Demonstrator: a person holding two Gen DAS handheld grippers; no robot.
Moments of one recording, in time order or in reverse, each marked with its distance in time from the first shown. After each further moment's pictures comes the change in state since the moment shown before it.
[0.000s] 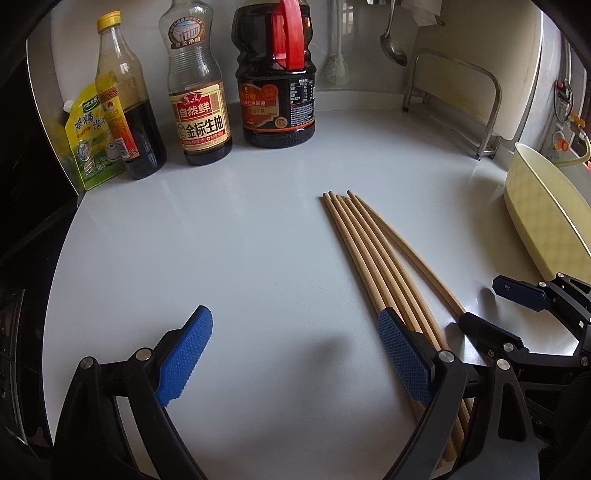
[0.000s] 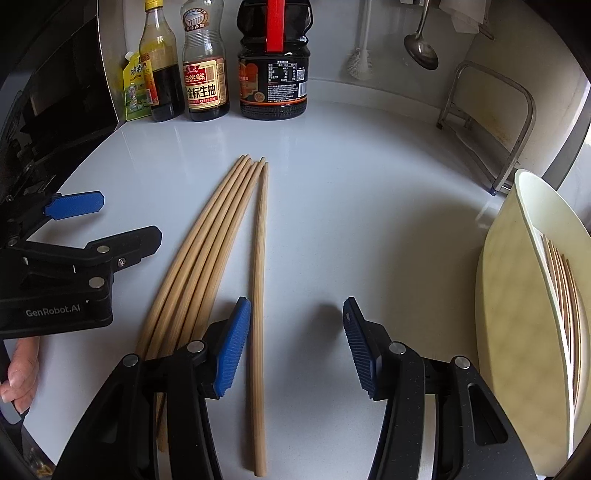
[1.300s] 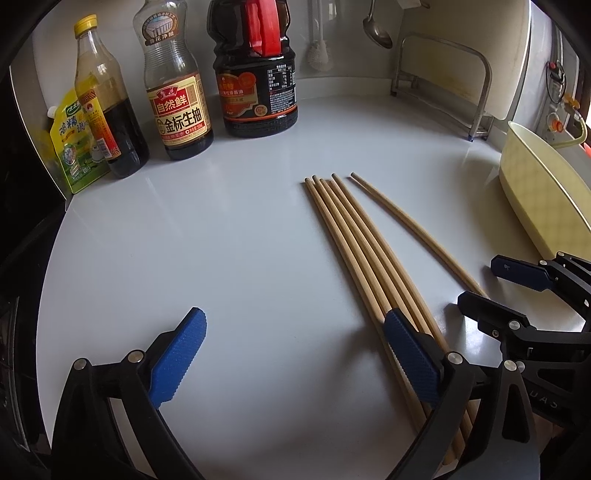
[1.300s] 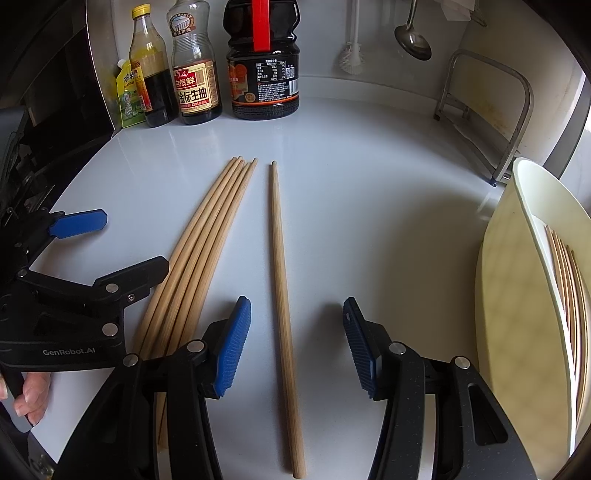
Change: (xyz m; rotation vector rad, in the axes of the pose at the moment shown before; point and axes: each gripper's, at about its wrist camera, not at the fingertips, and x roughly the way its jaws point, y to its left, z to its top) left arm 0.012 -0.011 -0.005 0.041 0.035 -0.020; right arm 0.002 -0.008 0.002 0.032 0.010 0.026
